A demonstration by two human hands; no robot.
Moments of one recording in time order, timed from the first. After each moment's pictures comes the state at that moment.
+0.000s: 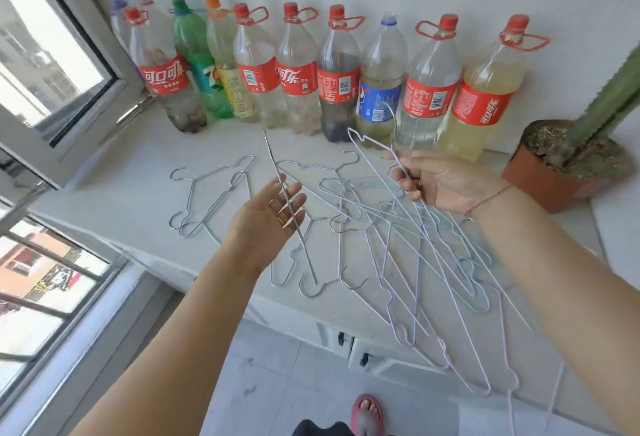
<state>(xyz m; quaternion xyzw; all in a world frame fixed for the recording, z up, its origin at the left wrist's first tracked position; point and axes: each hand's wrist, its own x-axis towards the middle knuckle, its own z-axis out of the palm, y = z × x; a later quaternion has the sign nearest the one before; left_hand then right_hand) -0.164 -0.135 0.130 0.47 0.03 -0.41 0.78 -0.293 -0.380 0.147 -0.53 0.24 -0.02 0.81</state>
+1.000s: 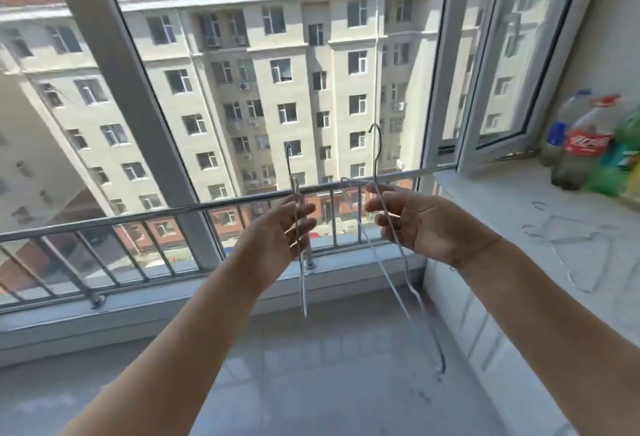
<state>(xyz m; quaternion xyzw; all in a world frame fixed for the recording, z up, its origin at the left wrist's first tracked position) -0.495 0.466 0.262 0.49 0.11 0.04 0.86 -0.407 0.247 0.286 -0.49 -0.18 0.37 0.77</state>
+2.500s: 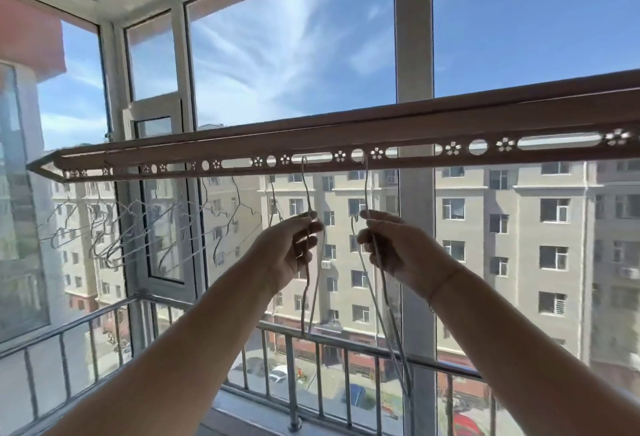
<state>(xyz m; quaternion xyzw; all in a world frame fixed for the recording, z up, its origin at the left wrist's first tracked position) -0.742 0.920 0.480 0.55 0.21 0.38 0.72 -0.595 0.814 0.470 -0.44 -0.42 0.34 0.71</state>
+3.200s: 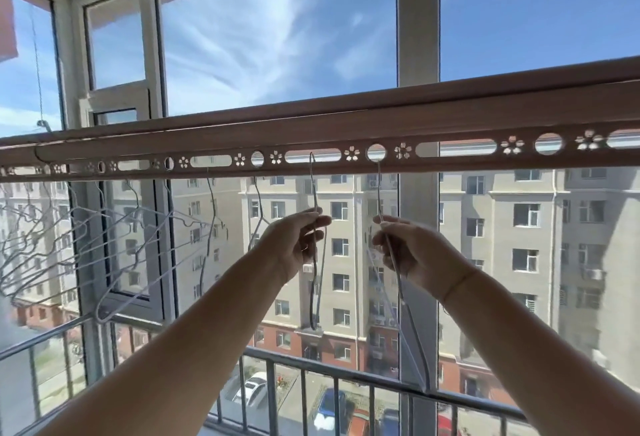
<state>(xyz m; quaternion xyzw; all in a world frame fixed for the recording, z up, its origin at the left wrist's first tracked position) -0.651 1.037 0.487 0.56 0.19 0.36 0.72 -0.515 0.906 0.474 -0.48 -0.38 0.32 0.72</state>
